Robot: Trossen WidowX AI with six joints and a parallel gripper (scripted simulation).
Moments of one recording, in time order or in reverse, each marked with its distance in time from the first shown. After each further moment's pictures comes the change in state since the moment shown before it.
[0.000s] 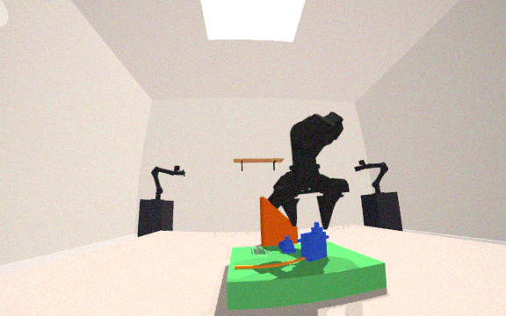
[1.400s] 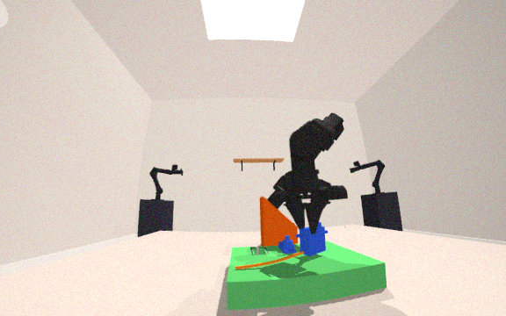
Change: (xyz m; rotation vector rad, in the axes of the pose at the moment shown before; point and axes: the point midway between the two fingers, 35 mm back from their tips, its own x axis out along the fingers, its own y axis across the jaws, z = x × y) arm 0.012 0.006 0.002 0.016 -0.016 0.008
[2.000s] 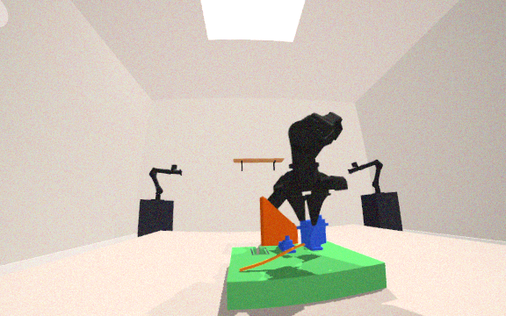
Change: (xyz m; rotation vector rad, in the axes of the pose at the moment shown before) arm -0.017 0.000 0.003 -0.013 0.009 -0.009
